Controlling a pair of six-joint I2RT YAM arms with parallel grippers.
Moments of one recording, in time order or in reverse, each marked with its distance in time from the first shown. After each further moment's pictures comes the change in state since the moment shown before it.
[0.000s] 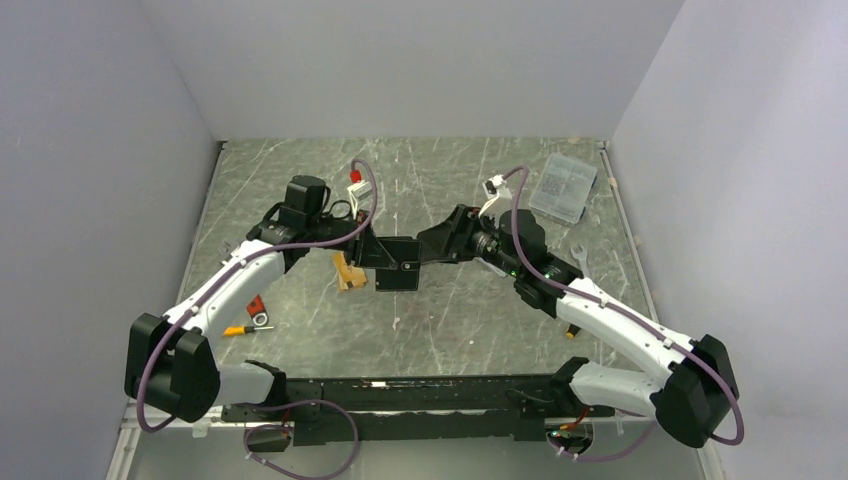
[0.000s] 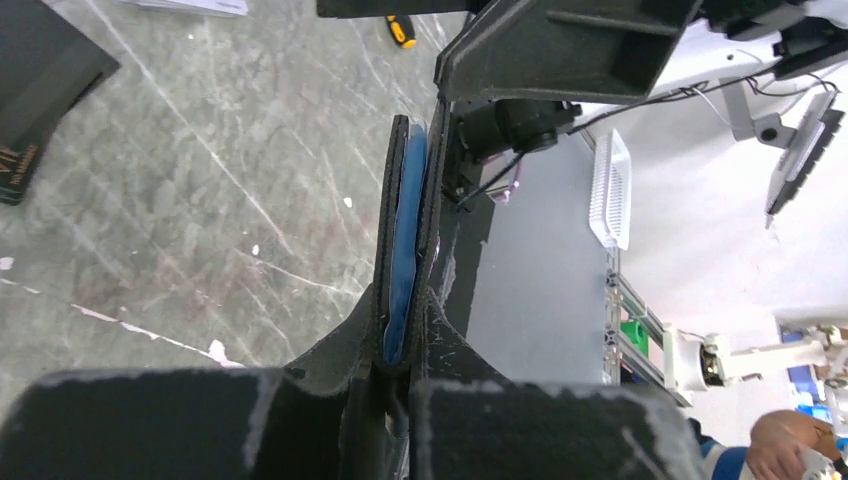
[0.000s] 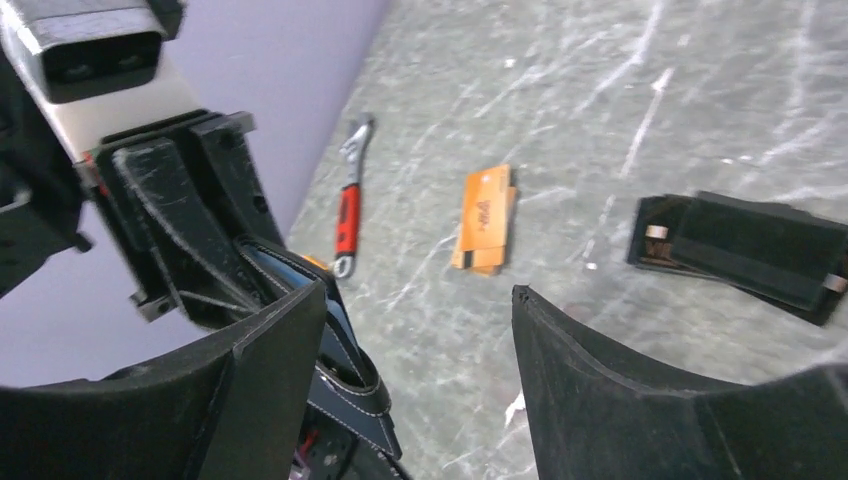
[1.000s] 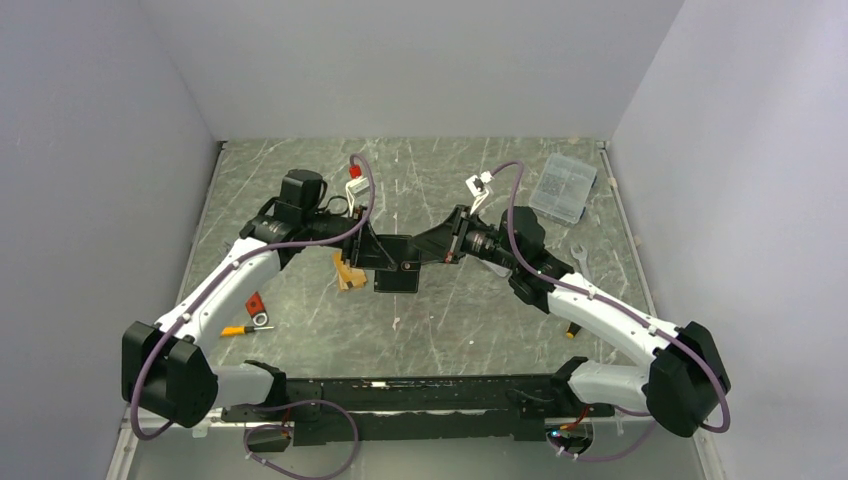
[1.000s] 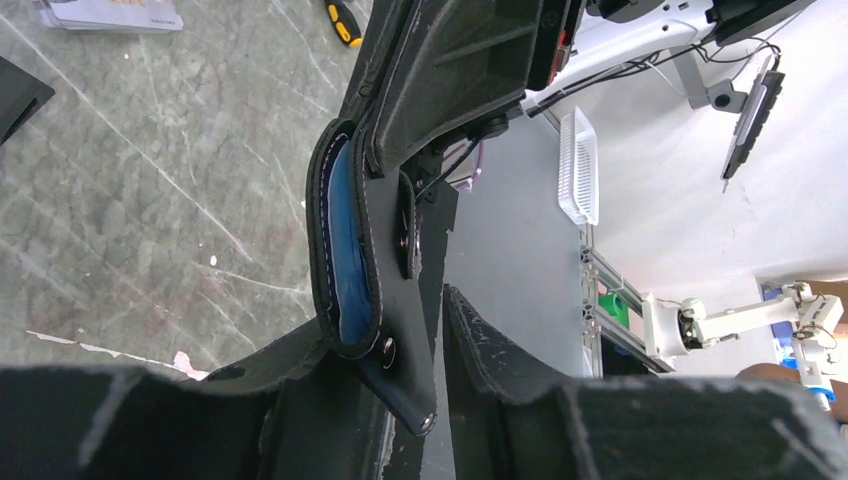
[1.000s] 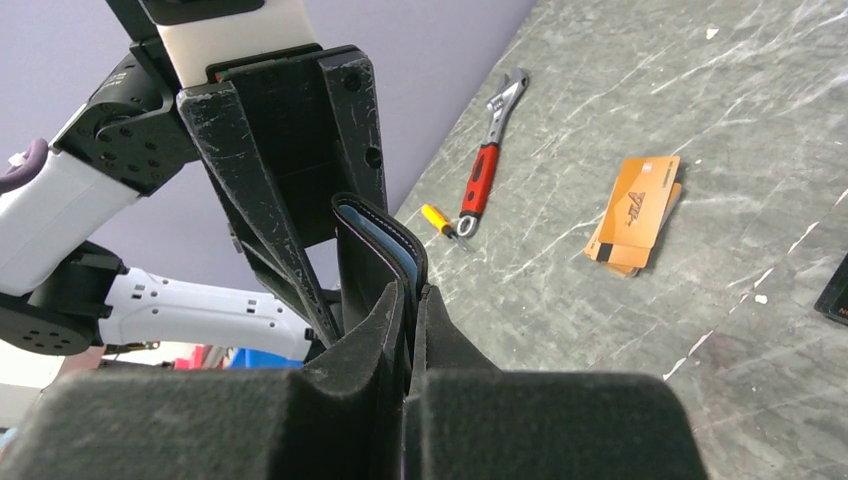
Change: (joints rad) left arm -0.004 -0.024 0.068 -0.085 0.089 0.036; right arm -0.050 0.064 -0.050 0.293 -0.378 0.108
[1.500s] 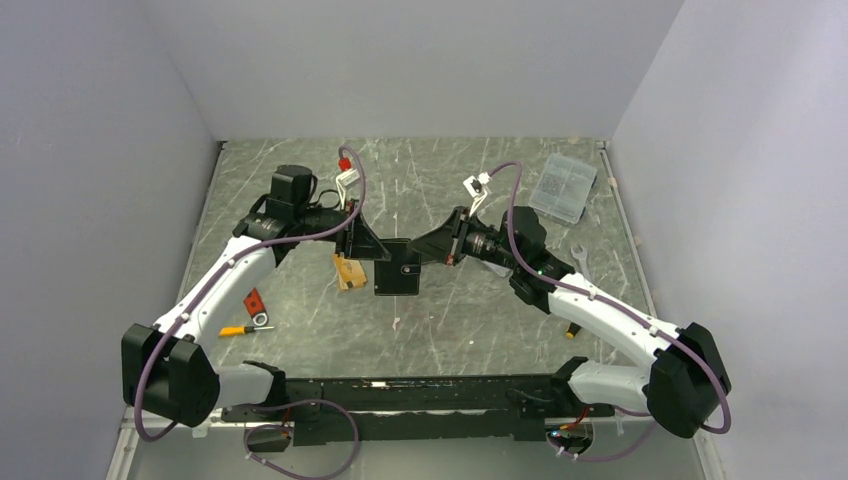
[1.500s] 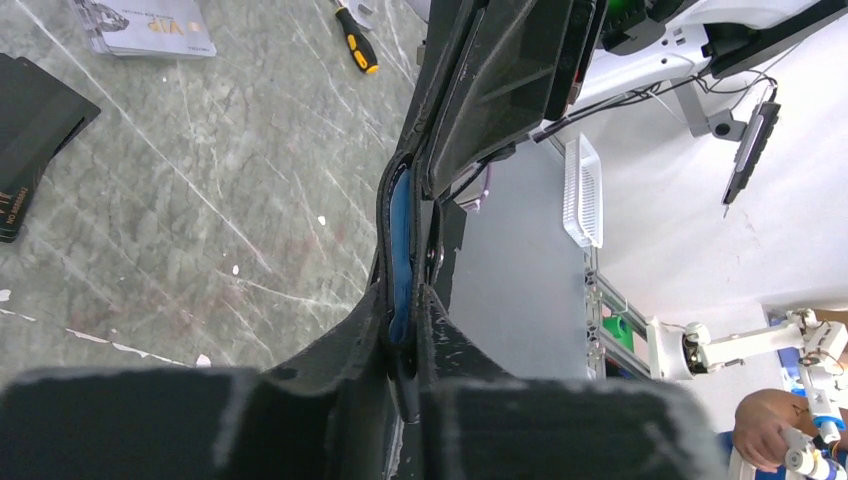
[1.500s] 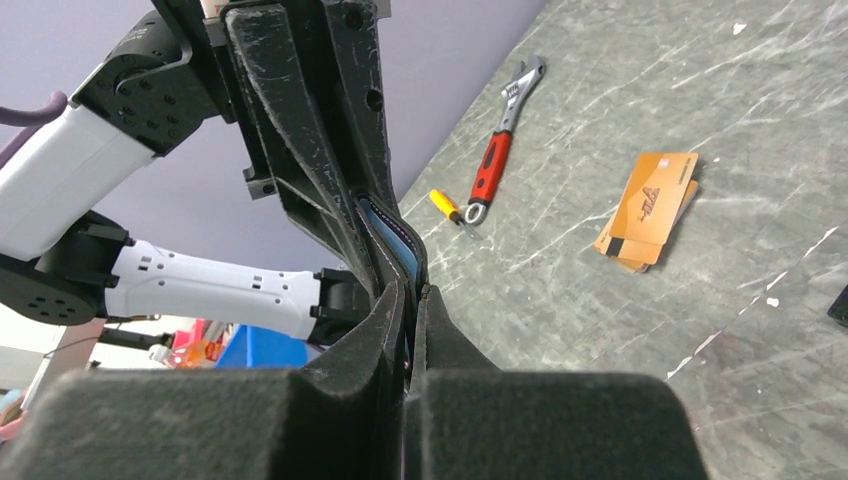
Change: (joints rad) left arm 0.053 -0.002 0.008 0.022 0.023 -0.020; right arm 0.000 -0.008 0.000 -0.001 -0.060 -0.026
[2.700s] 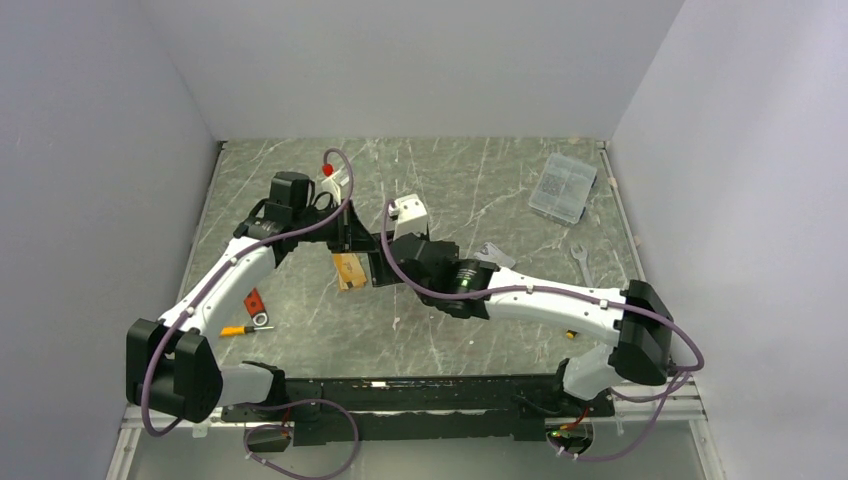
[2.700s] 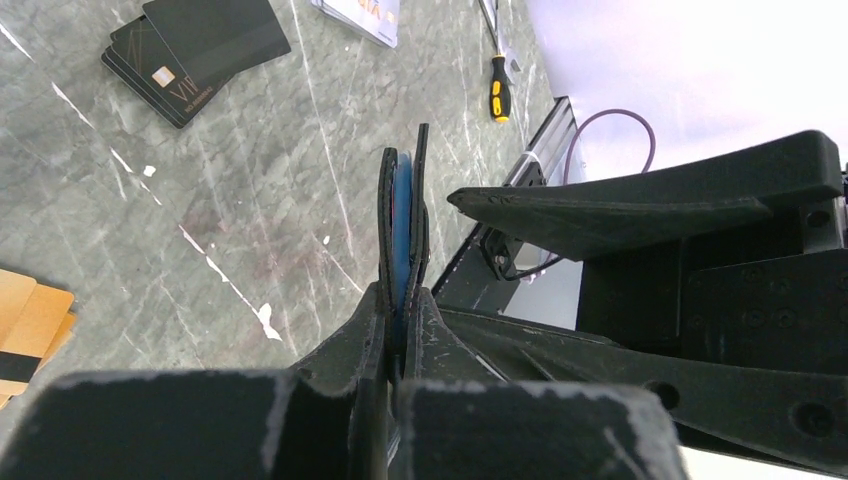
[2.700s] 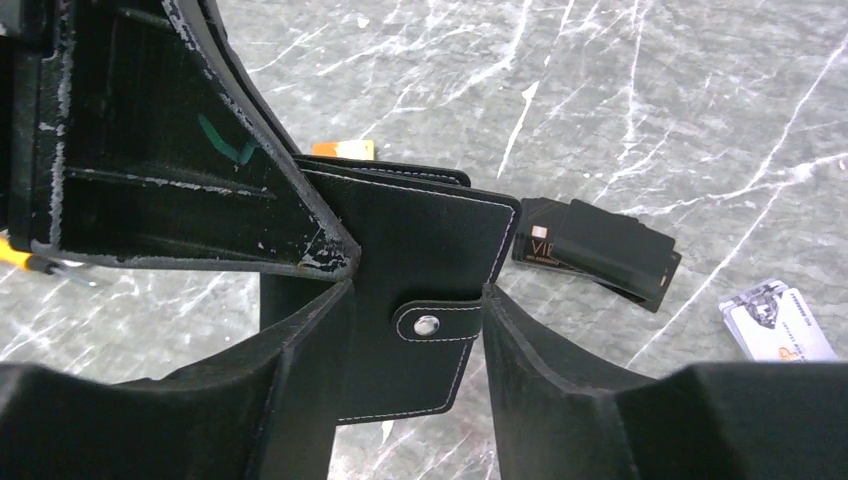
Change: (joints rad) left arm 0.043 0.016 -0.051 -0.009 -0.323 -0.204; right arm 0.497 0.305 0.420 -0.583 1.131 -0.385
